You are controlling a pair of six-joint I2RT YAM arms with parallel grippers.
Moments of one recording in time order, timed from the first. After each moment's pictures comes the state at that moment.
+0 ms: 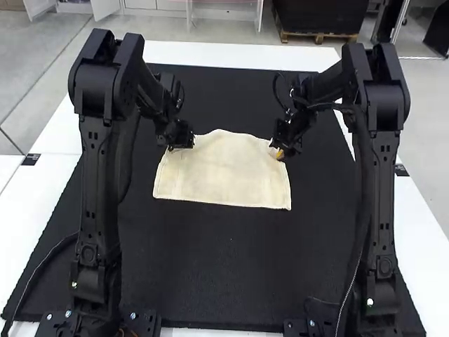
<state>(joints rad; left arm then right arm) -0.09 2.13 1.29 -0.10 0.04 -0.12 0.15 2.24 1.55 -0.53 -0.36 0.27</state>
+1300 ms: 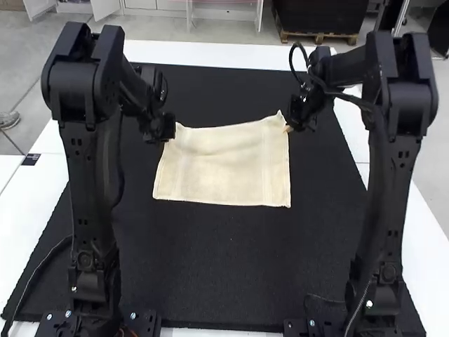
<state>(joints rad) -0.02 1.97 1.14 -0.05 0.07 -0.13 0.09 2.06 1.52 -0.55 -0.34 0.21</state>
